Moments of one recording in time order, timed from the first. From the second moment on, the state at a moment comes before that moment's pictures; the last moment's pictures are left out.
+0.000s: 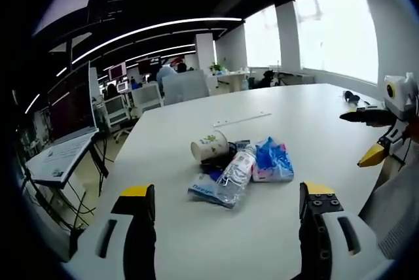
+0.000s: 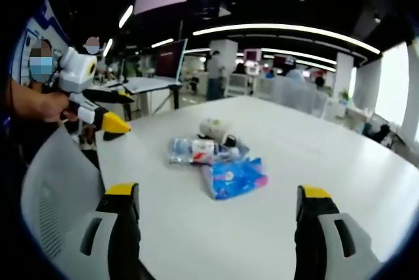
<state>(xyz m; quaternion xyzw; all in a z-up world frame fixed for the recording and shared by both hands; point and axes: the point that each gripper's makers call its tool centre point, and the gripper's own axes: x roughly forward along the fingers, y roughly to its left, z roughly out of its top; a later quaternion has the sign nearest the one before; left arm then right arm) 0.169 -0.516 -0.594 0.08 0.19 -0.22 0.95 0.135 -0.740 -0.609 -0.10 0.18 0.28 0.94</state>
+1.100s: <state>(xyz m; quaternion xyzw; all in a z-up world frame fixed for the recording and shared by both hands) 0.196 -0.509 -0.585 0.08 0.20 -0.27 0.94 0.160 -0.720 -0.595 -0.12 0.22 0.27 0.93</state>
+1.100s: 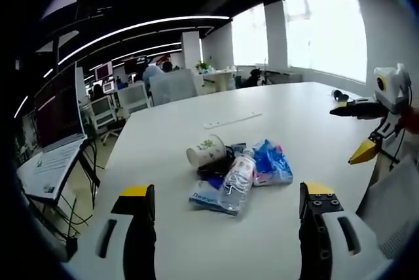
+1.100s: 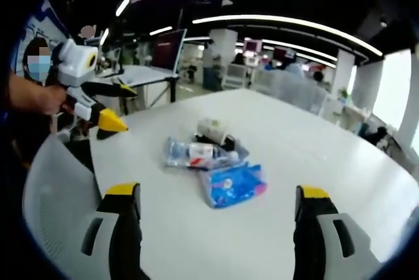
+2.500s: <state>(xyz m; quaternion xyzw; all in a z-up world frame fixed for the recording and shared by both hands) 0.228 -0.523 -0.599 0.09 0.19 -0.34 0.92 0.198 -0.694 -0.596 -0.15 0.24 0.25 0.93</state>
